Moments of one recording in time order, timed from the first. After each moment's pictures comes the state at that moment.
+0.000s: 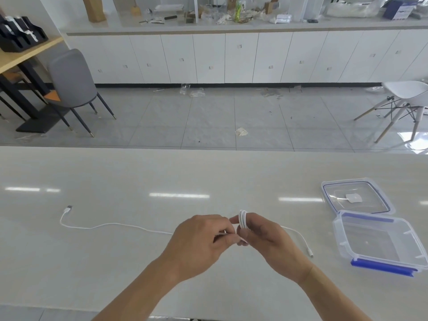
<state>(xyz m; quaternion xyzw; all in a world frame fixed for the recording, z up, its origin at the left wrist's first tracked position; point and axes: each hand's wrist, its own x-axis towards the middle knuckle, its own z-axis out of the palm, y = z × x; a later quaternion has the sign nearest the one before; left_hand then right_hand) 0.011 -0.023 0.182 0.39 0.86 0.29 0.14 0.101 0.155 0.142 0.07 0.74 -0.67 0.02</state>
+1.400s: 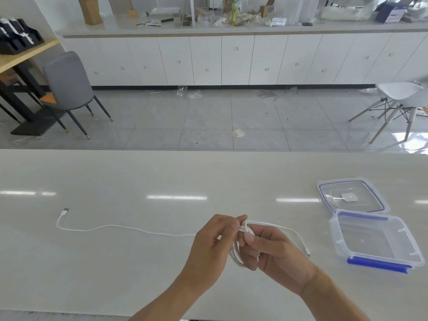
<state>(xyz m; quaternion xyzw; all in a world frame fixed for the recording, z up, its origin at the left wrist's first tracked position) 0.043 -0.006 0.153 0.22 0.72 0.62 0.22 0.113 0.155 0.151 0.04 0.51 -0.85 0.12</state>
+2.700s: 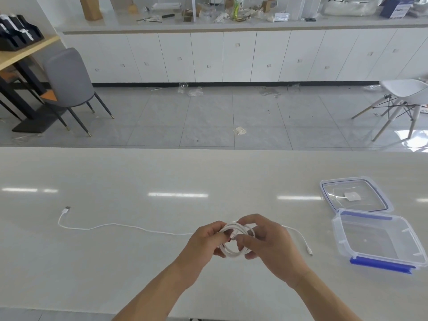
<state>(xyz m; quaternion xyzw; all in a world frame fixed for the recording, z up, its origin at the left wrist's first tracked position) 0.010 -0.013 0.118 0.12 0.68 0.59 0.41 0.102 0.149 0.136 0.21 0.76 -0.62 0.02</state>
